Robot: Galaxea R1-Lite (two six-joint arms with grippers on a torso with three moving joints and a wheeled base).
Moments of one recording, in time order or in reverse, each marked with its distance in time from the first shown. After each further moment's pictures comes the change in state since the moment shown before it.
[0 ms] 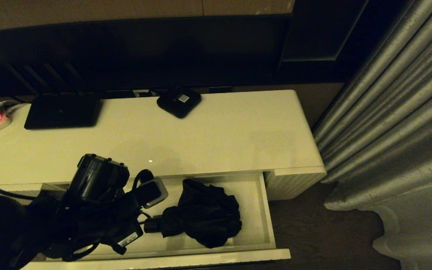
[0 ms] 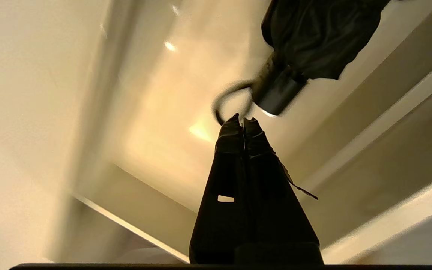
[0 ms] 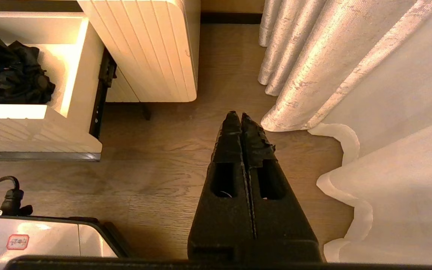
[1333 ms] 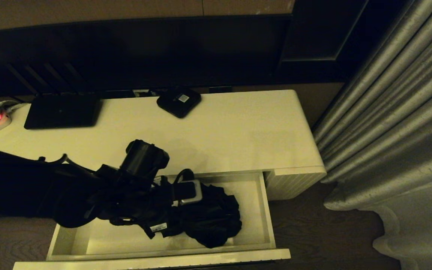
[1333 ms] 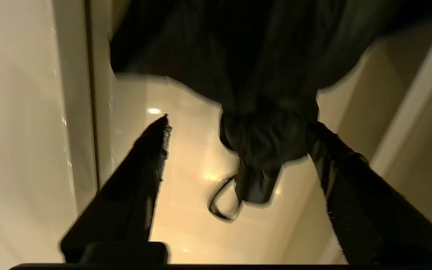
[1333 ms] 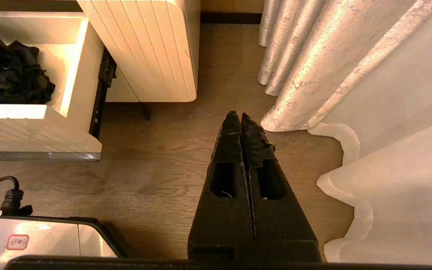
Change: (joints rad) left arm -0.043 0.220 -0.252 0.106 -0.215 0.229; right arm 0.000 0.000 0.000 0.000 0.000 0.000
